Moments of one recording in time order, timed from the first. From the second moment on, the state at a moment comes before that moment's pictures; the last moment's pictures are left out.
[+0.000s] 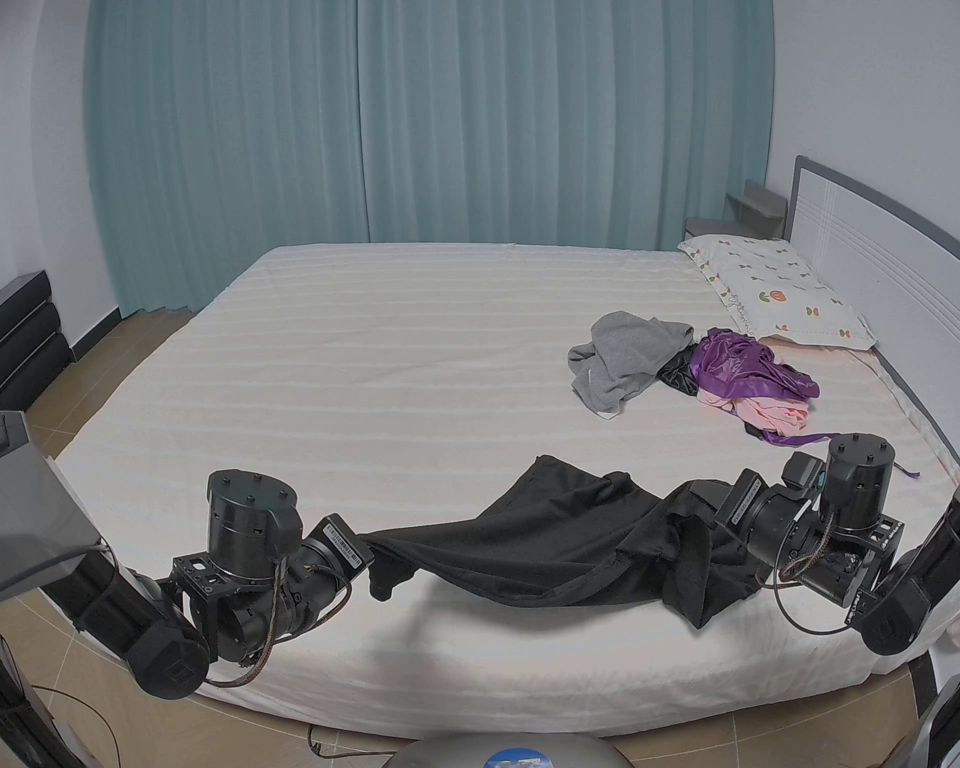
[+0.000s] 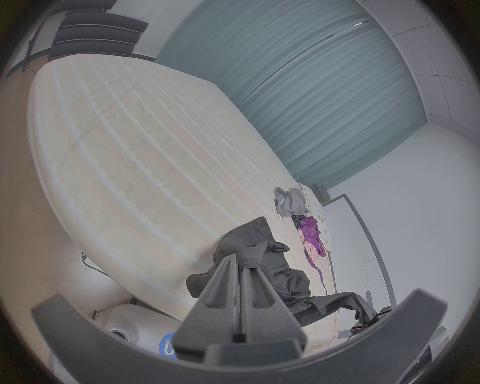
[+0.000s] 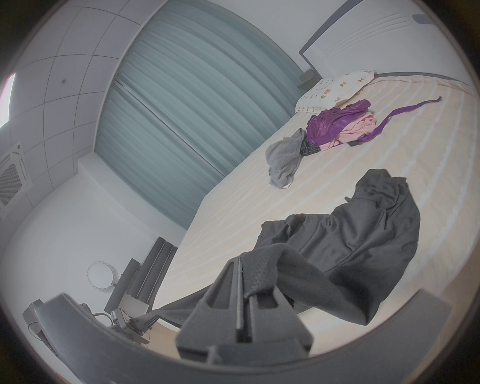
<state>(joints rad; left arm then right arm) -0.54 1.87 -0.45 -0.91 0.18 -1.06 0.41 1.82 -0.35 -1.20 -0.03 0.81</state>
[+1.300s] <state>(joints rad) -0.54 1.87 -0.44 -0.91 0.18 -1.06 0.41 1.80 -0.34 -1.20 -0.03 0.81</state>
